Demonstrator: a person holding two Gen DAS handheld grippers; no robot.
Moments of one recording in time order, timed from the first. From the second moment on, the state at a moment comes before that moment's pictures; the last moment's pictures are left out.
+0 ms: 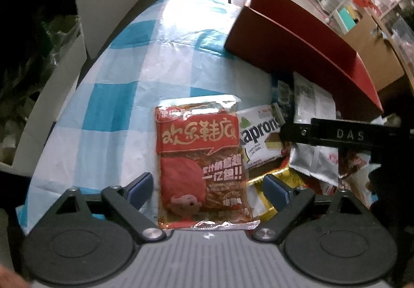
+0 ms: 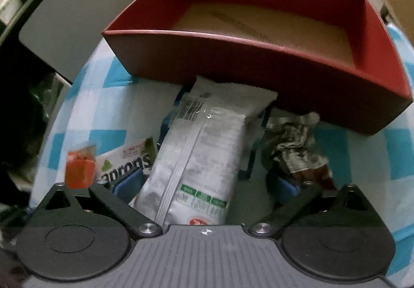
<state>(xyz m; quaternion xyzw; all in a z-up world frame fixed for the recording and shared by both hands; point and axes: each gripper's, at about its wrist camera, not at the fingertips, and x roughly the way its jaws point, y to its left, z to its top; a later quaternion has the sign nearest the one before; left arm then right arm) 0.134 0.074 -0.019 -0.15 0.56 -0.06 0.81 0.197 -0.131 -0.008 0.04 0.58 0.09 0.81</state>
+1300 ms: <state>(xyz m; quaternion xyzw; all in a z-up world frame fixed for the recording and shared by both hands) 0.131 0.050 0.005 -0.16 0.52 0.00 0.84 0.141 -0.164 0.006 -0.06 0.49 0.10 0.86</state>
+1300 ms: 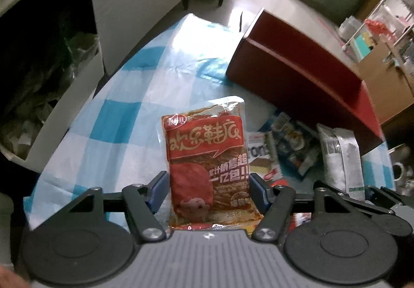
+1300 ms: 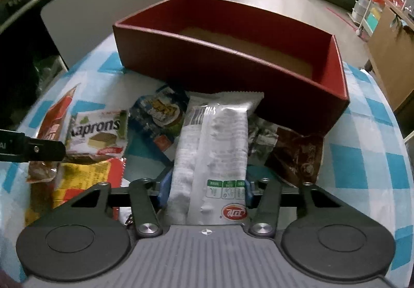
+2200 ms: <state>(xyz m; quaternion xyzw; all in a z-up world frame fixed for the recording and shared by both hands) 0.180 -0.008 0.051 -0.11 0.43 -0.04 0.90 0.146 -0.202 0.058 0.03 0.42 0.11 0.90</state>
